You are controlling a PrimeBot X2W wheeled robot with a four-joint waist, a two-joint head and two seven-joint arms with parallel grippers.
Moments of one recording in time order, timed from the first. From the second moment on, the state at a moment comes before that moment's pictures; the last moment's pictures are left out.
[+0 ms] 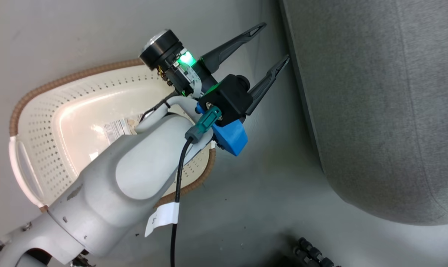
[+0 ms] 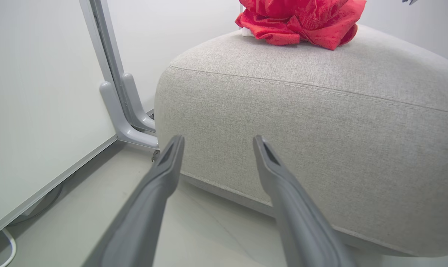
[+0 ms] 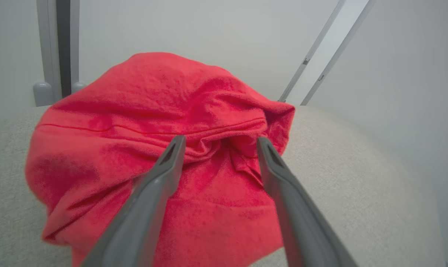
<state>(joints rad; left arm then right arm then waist) -1.00 0.21 -0.95 0.43 -0.26 -0.08 -0.23 -0.80 -0.35 -0.53 0.53 0.07 0.13 -0.26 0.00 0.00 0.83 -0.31</state>
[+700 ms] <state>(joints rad) -0.75 0.18 -0.62 0.35 -0.32 0.00 -0.26 -0.53 -0.26 -0.23 0.17 0.04 0.13 -0.26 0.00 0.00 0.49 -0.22</state>
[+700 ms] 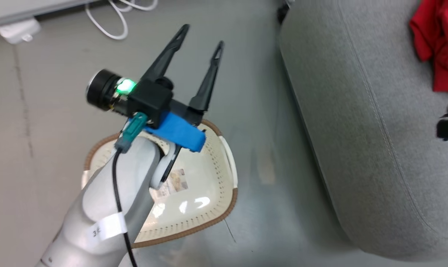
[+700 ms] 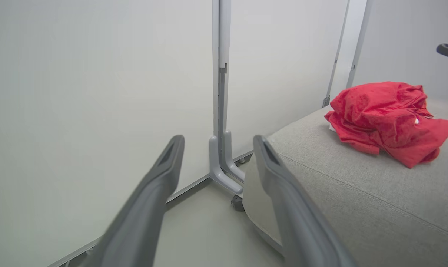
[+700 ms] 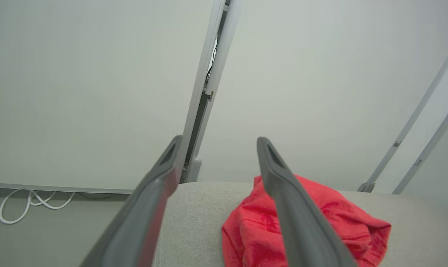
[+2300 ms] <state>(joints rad) -0.11 0.05 -0.05 0.26 -0.18 -0.11 -0.26 -0.08 -0.09 -0.05 0.19 0.12 0.13 -0.26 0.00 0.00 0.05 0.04</state>
